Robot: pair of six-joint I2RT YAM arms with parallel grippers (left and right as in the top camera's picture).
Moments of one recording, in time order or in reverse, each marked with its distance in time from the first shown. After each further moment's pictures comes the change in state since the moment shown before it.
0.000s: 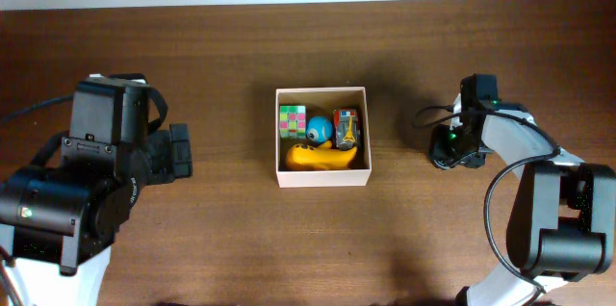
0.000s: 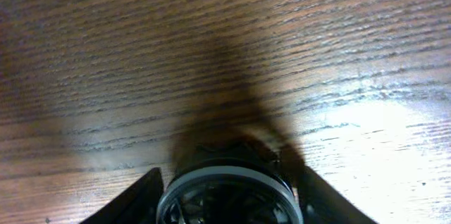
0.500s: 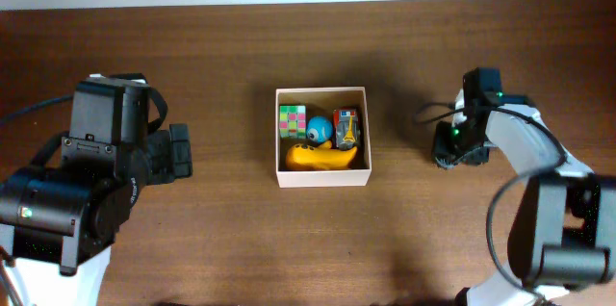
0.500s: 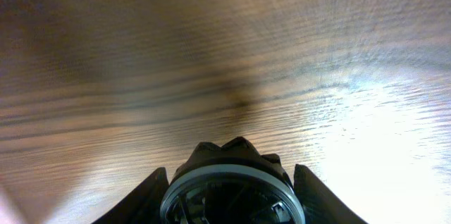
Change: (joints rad) left arm 0.000 0.000 0.000 0.000 0.000 0.000; right arm 0.026 -0.074 0.088 -0.165 -0.015 0.000
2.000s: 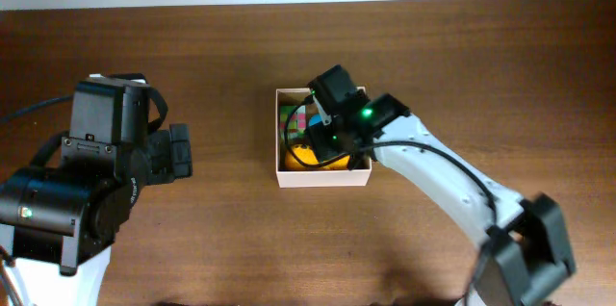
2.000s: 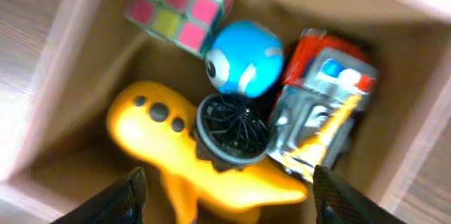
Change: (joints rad) left arm 0.000 0.000 0.000 0.000 0.000 0.000; right arm 0.676 -0.046 0.246 0.003 0.100 0.000
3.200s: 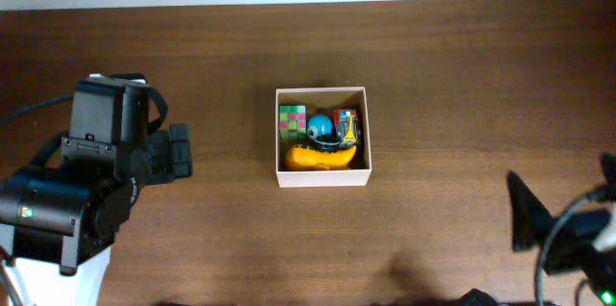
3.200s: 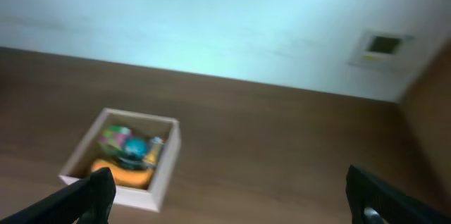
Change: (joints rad) left arm 0.000 0.000 0.000 0.000 0.000 0.000; right arm 0.000 -0.973 0.293 -0.510 0.454 -0.046
